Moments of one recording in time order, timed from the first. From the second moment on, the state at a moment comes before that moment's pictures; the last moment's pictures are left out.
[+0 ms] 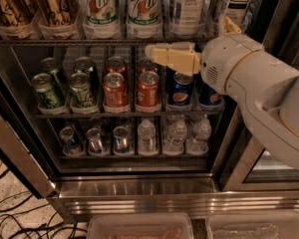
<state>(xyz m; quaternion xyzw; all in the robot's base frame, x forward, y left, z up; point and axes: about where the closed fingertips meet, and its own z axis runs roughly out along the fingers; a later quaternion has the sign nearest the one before) 0.548 -0.092 1.044 -0.21 0.65 0.12 0.72</state>
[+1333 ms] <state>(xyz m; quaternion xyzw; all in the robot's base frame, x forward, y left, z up) 0.547 -0.092 1.044 -0.21 0.65 0.12 0.72</state>
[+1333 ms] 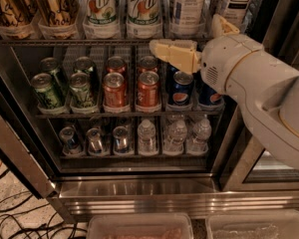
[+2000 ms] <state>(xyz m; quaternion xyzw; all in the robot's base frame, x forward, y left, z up) 0.549 -0.089 1.048 -0.21 0.65 0.12 0.72</state>
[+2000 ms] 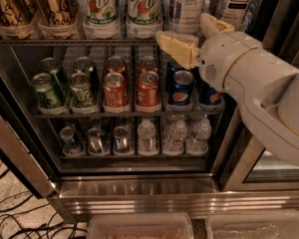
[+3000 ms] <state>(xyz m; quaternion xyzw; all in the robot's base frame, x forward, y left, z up) 0.571 -0.098 1.058 -0.20 0.64 0.10 0.73</state>
